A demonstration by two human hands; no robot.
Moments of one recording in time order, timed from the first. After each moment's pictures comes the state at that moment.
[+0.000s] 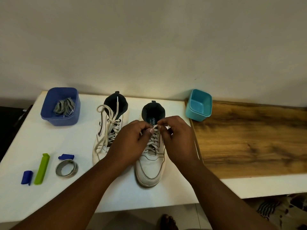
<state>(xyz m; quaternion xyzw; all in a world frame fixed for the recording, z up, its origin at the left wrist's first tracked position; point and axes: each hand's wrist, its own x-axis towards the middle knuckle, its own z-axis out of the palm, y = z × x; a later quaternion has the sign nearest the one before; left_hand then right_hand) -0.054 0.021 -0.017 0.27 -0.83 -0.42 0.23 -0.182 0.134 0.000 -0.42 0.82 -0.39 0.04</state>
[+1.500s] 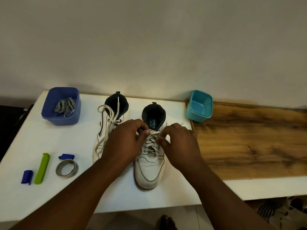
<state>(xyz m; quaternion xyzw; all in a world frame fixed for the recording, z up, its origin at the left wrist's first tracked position) -0.047 0.016 -0.012 0.32 -0.85 -0.36 0.22 -0.176 0.142 0.021 -0.44 0.89 -0.11 0.08</state>
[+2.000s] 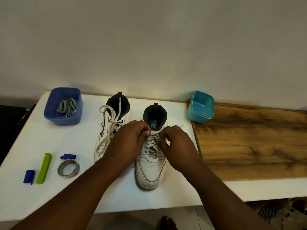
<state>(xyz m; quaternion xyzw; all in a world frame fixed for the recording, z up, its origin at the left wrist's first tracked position) -0.047 0.014 -0.017 0.28 -0.86 -0.36 0.23 -0.175 0.143 0.011 -0.44 0.86 -0.21 0.15</state>
